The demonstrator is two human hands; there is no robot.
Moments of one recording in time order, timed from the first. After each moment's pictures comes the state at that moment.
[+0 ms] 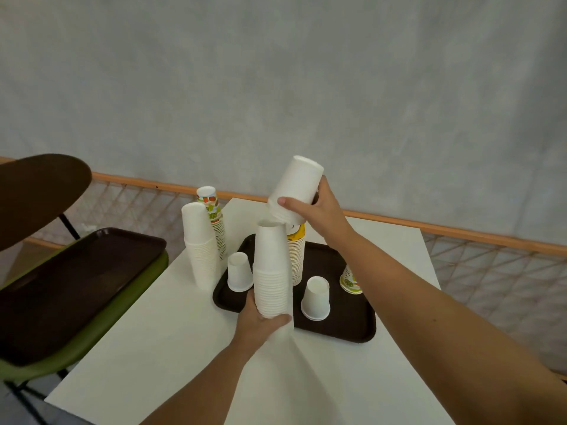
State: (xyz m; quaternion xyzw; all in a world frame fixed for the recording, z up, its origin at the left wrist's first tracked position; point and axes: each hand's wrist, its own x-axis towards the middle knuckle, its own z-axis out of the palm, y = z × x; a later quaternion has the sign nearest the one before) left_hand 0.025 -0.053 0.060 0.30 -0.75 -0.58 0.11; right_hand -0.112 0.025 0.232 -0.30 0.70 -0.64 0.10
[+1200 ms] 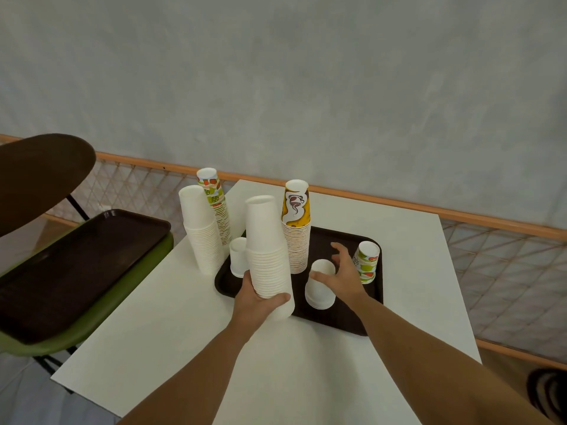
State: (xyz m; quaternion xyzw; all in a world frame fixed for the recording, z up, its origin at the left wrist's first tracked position) left_hand 0.006 -0.060 0.058 0.34 -0.73 -0.58 0.14; right_hand -0.148 0.065 0.055 -0.18 0.84 -0.48 0.15
